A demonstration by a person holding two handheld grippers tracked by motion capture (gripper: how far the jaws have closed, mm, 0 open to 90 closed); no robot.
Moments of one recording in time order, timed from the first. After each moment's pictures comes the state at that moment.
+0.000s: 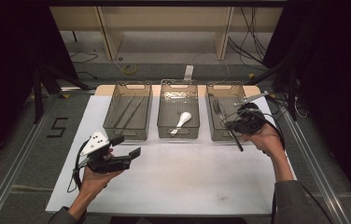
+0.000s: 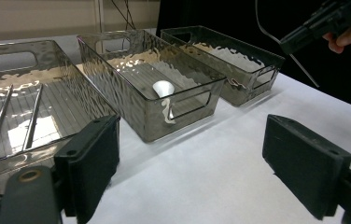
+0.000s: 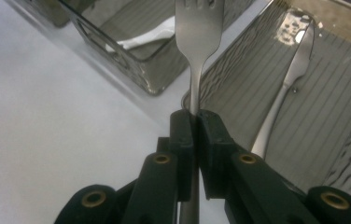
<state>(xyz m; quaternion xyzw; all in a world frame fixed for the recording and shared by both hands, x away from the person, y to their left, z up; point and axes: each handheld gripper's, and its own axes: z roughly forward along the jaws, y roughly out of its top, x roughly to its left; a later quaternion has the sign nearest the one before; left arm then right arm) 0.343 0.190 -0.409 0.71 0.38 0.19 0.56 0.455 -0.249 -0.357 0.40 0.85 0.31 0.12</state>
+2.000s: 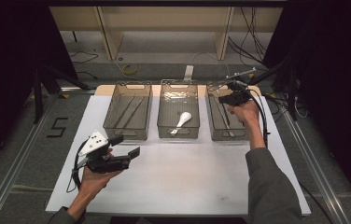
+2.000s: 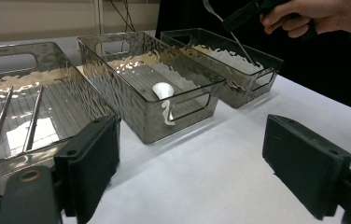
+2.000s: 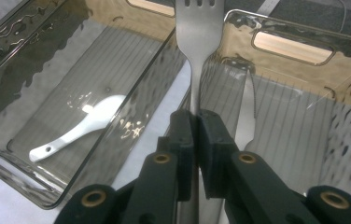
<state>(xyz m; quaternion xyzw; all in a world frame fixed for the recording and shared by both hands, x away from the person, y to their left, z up) 0.342 0.192 -0.408 0.71 0.38 0.19 0.56 0.552 -0.229 -0.363 0.51 0.78 0.32 0.16</state>
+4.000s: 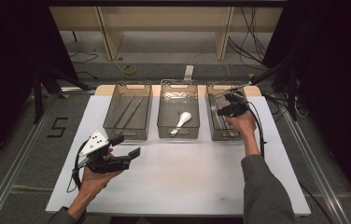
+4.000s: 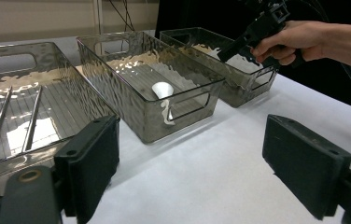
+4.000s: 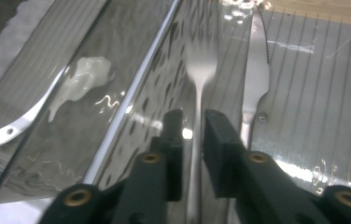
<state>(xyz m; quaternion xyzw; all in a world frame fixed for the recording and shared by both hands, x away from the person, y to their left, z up) 0.342 0.191 -0.408 0.71 0.38 0.19 0.56 0.554 -0.234 -0.413 0.55 0.77 0.28 0.12</state>
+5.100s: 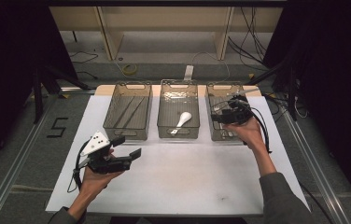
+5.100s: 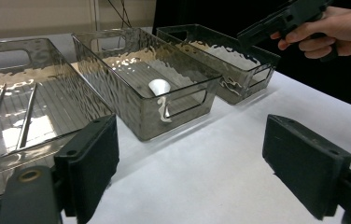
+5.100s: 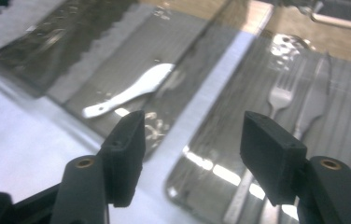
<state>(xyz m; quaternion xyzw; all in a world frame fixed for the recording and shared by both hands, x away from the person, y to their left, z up) 0.342 0.189 -0.409 0.72 0.38 0.18 0.56 0.490 -0.227 -0.381 0.45 0.80 0.38 0.13</state>
